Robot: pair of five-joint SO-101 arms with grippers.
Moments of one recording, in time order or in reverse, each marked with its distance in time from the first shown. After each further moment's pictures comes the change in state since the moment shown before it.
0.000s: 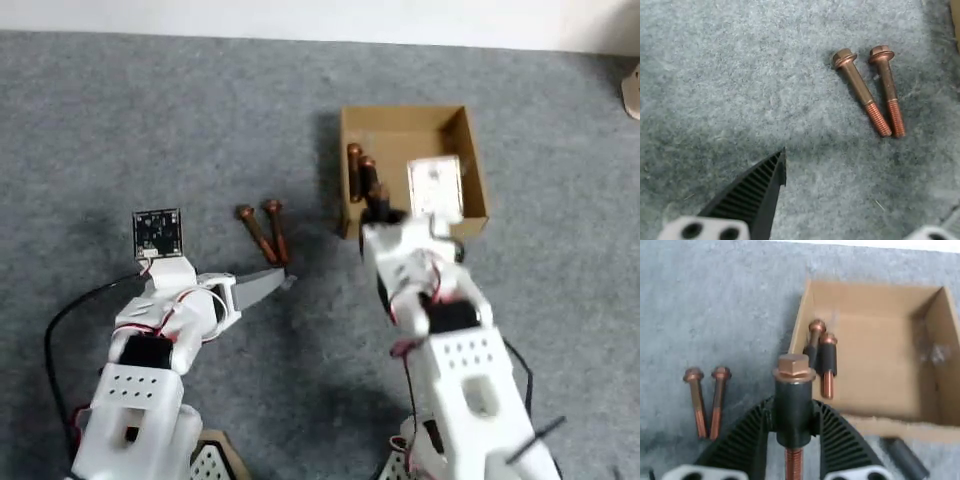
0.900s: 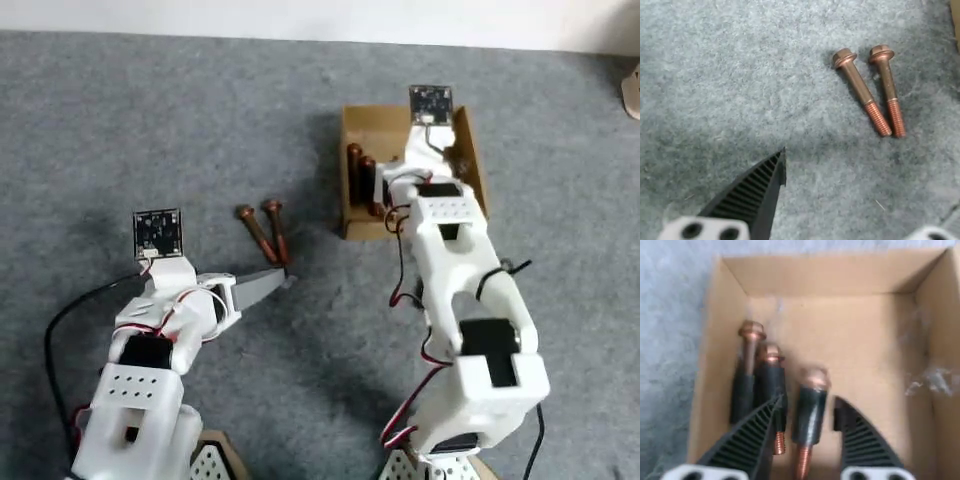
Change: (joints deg) left arm 0.0 0.0 0.0 -0.1 -0.2; right arm 7.5 53.9 -39.7 2.0 0.0
